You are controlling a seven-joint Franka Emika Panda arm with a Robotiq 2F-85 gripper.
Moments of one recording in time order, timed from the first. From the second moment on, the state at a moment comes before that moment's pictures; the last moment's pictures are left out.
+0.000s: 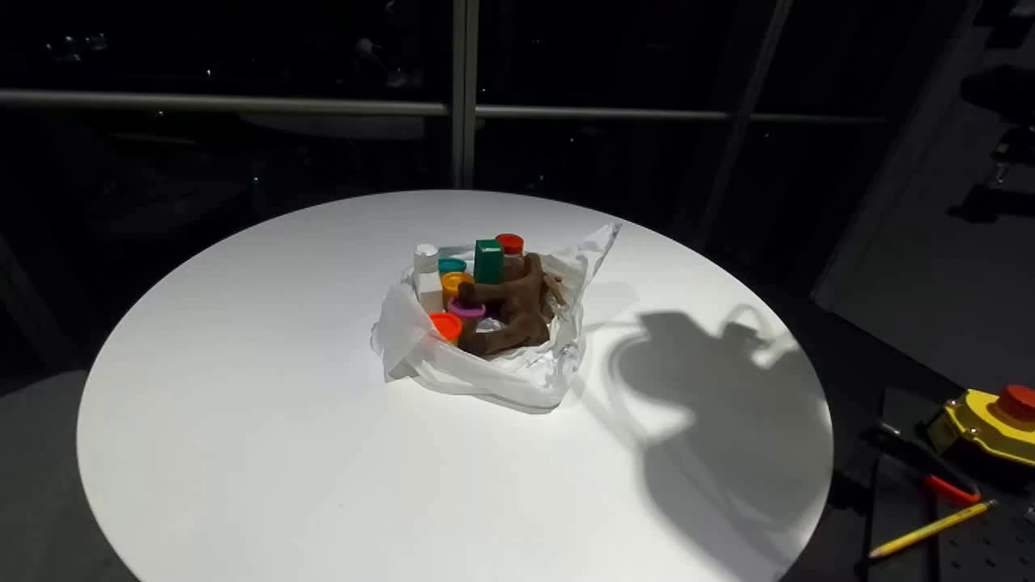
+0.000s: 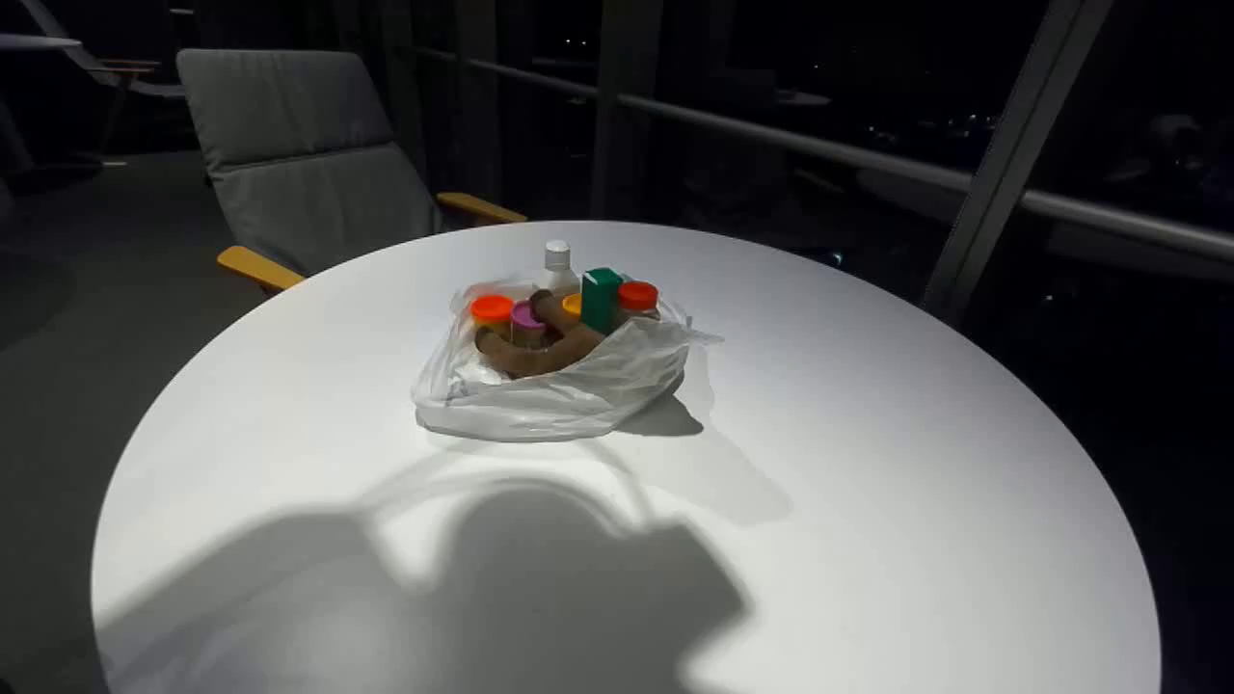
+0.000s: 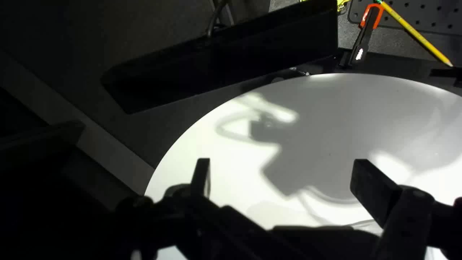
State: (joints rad) arm -0.16 -0.67 -0.19 -2.44 -0.39 1.82 -0.40
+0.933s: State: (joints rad) arm -0.16 -0.68 -0.19 -2.43 -0.39 1.82 -0.40
